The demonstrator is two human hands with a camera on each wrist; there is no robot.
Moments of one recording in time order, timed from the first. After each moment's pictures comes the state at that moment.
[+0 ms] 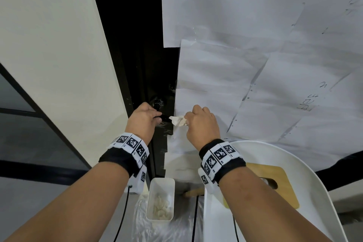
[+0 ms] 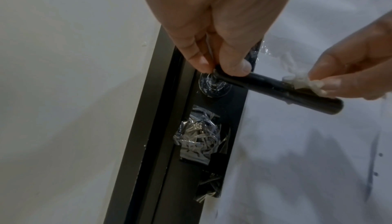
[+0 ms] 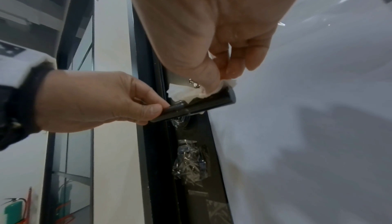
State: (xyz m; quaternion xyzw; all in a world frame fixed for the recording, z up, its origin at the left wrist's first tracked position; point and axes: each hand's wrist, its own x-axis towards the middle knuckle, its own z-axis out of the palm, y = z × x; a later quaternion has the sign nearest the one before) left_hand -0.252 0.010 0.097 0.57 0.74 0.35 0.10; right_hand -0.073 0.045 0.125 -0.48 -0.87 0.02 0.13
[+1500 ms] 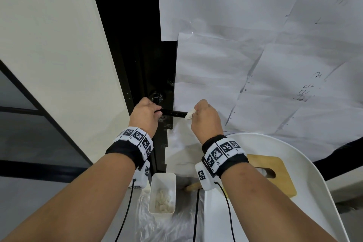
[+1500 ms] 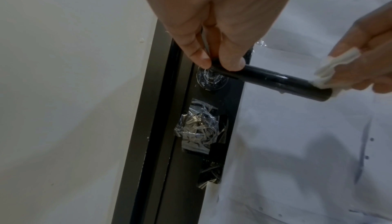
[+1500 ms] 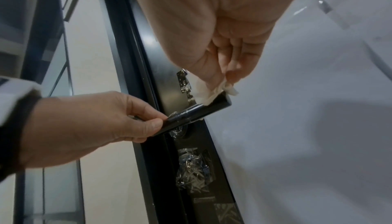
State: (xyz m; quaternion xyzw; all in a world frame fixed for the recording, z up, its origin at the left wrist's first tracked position) left_hand -0.242 0.005 0.099 0.57 0.75 0.32 0.06; right_hand -0.063 0.043 0.115 -0.55 -0.77 0.15 0.27
